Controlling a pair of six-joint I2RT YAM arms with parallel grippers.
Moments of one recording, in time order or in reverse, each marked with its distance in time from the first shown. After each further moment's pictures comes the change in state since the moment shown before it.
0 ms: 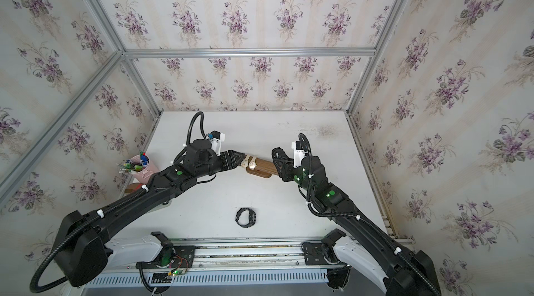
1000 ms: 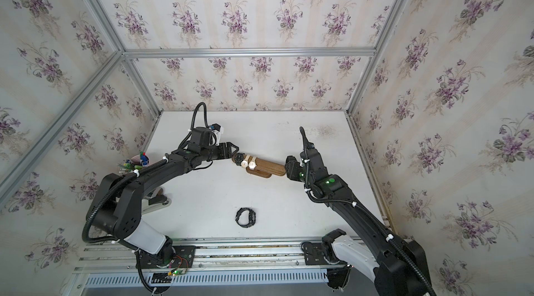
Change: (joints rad) left arm 0.213 0.361 0.124 0.061 0.146 0.280; right arm -0.109 0.126 0.107 -0.346 0.069 0.080
